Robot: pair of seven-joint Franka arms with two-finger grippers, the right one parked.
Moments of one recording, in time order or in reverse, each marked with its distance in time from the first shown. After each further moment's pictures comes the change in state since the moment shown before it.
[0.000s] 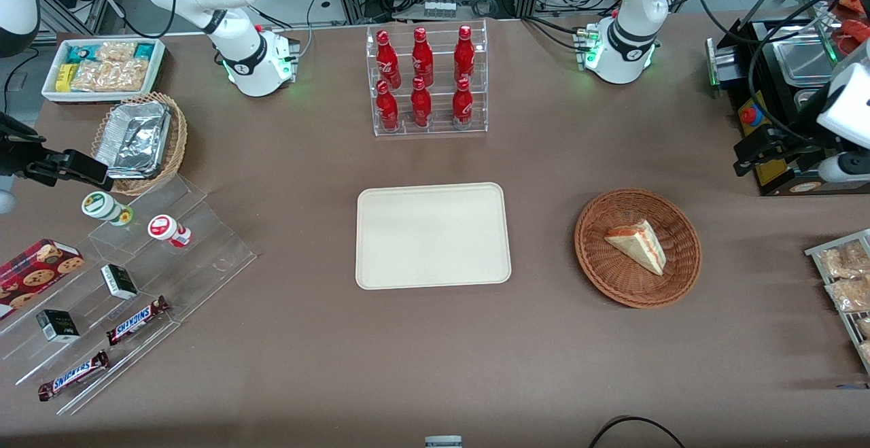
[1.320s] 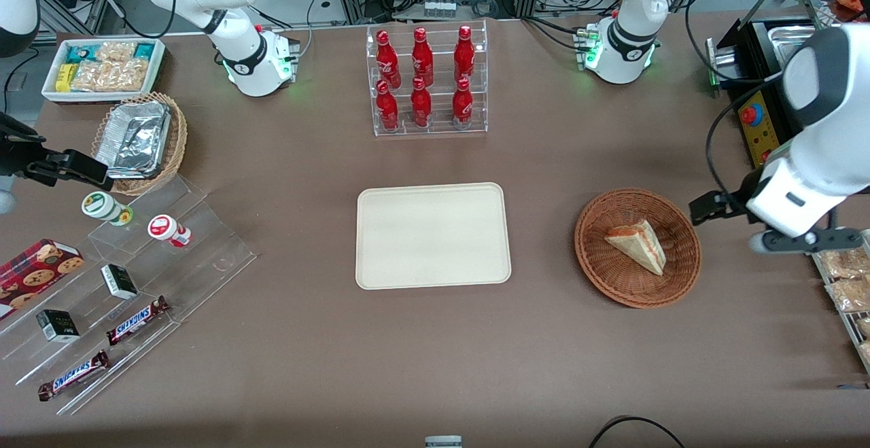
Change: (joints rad) arm -0.013 0.197 -0.038 -0.034 -0.005 0.166 -0.004
